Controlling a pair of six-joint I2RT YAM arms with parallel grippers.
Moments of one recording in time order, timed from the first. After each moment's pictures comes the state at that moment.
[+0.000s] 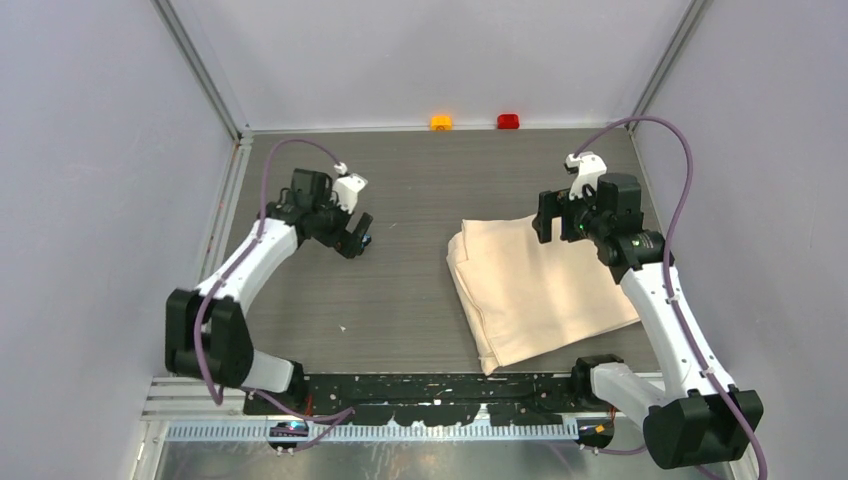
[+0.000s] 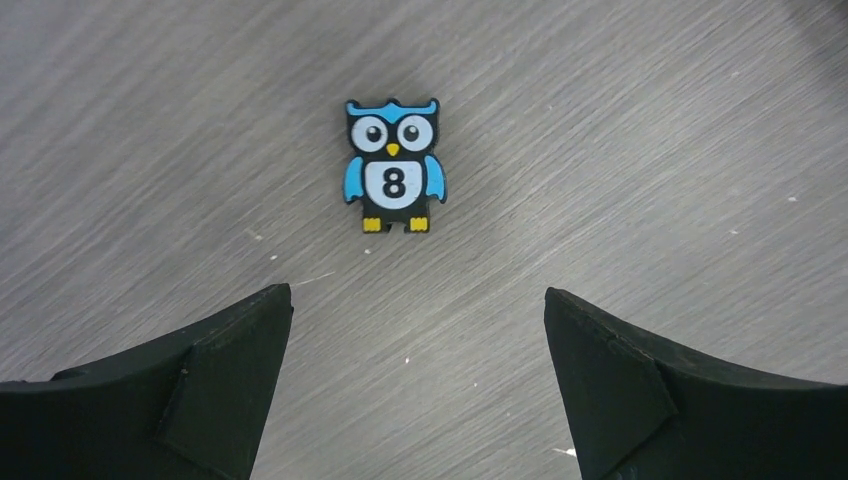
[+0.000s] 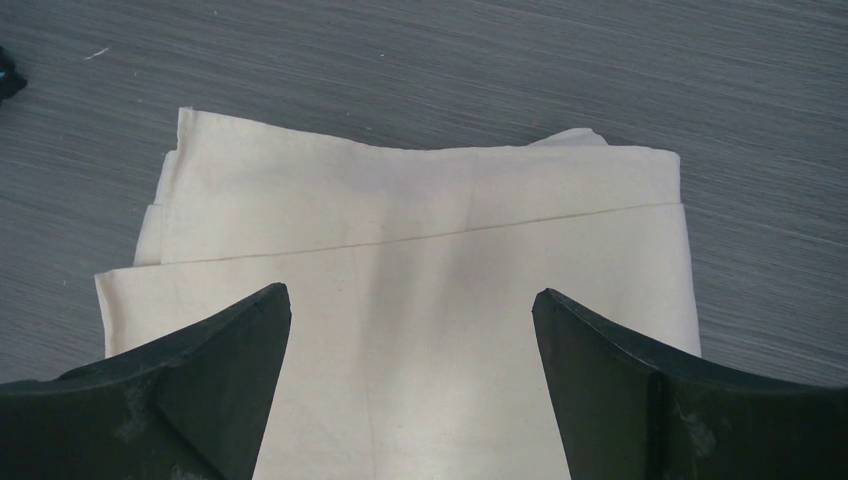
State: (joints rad) left arm -0.21 1.35 1.04 -0.57 0.23 0.33; right arm 0.10 1.02 0.96 -0.53 -0.19 -0.06
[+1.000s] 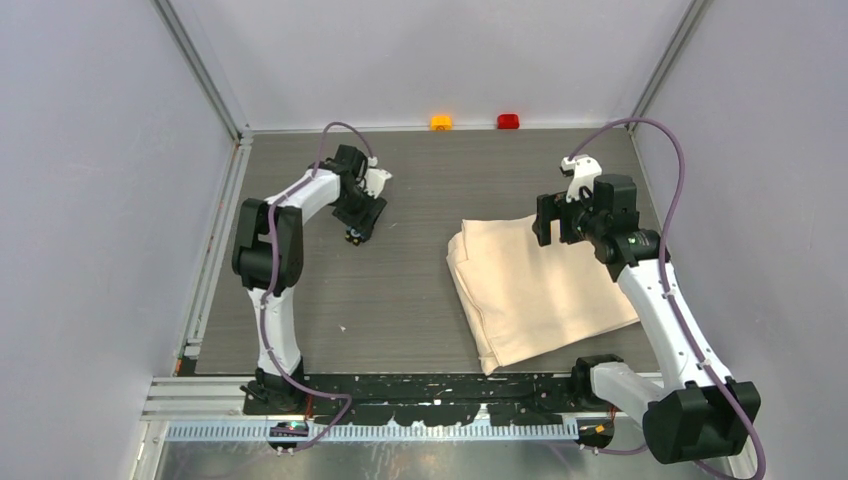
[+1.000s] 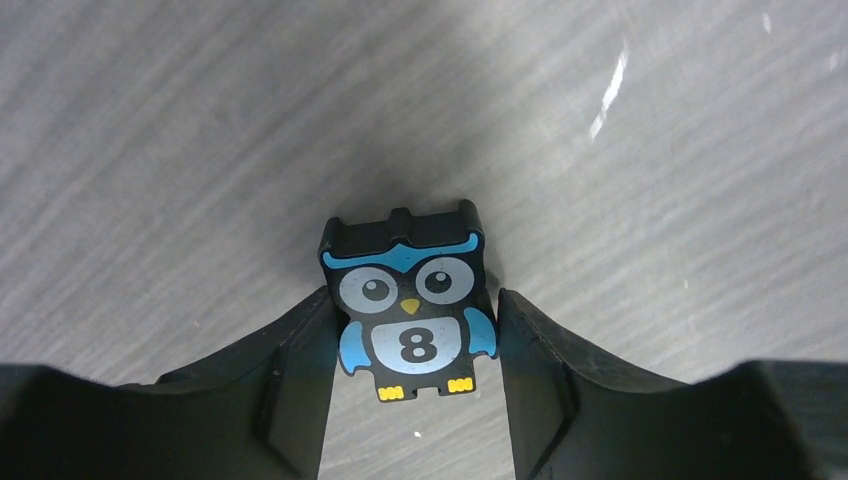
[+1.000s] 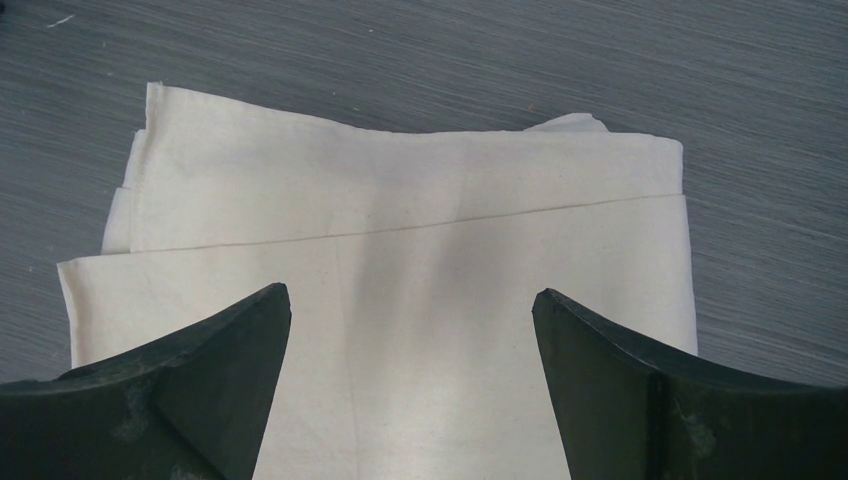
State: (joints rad) left arm -0.25 2.03 1.50 -0.72 0.16 0.39; right arm 0.09 1.04 0.95 -0.52 -0.18 -0.09
